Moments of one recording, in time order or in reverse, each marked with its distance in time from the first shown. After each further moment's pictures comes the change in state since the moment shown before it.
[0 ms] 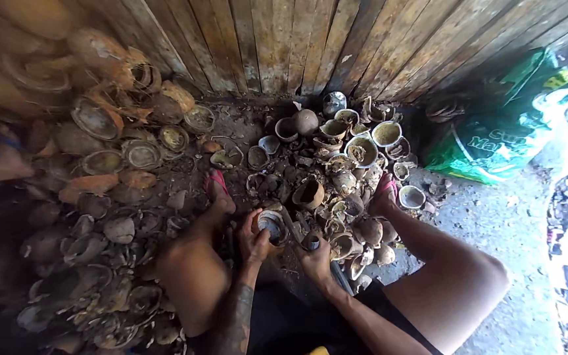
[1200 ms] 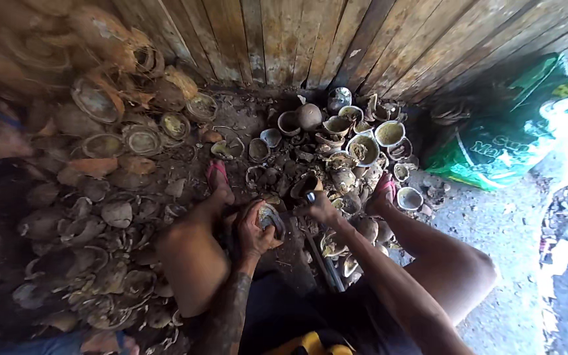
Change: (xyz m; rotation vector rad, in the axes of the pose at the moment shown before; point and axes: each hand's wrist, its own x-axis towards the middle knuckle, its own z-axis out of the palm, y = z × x) left_hand -0.008 -0.002 0.012 0.185 0.043 0.201; right_hand 0.141 -0.010 -0.035 -0.294 -0.653 0.160
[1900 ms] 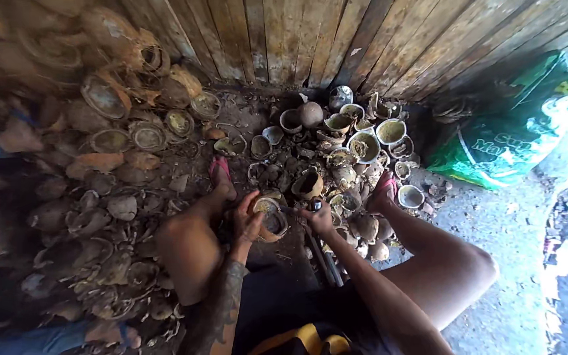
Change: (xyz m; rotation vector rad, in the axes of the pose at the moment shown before) left_hand 0.010 0.000 -0.017 -0.249 -0.077 -0.237; right_hand -0.025 0.053 0.049 0.343 0.406 -0.106
